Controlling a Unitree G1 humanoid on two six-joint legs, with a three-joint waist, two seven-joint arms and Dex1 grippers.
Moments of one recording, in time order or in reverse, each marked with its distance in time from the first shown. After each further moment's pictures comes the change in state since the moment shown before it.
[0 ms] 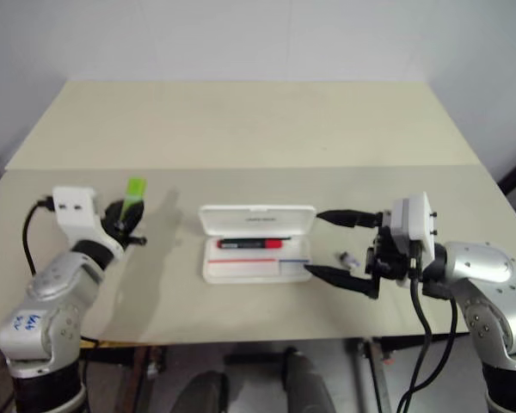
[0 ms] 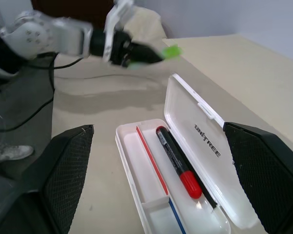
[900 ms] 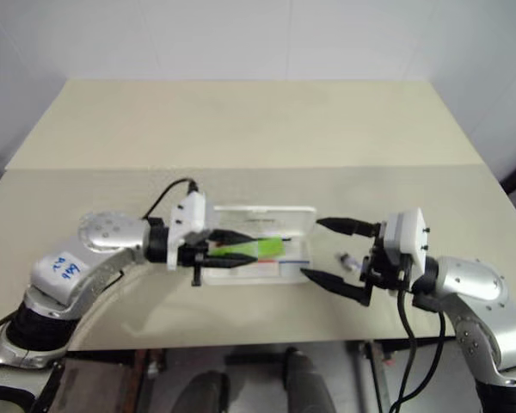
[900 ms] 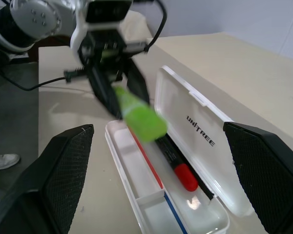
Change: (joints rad) left arm -0.266 0.254 -0.595 0.151 -0.044 -0.180 -0.779; right arm 0.094 0.037 0.025 -0.039 -0.047 -0.071 -0.097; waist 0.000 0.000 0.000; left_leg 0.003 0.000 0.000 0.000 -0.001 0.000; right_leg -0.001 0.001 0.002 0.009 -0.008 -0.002
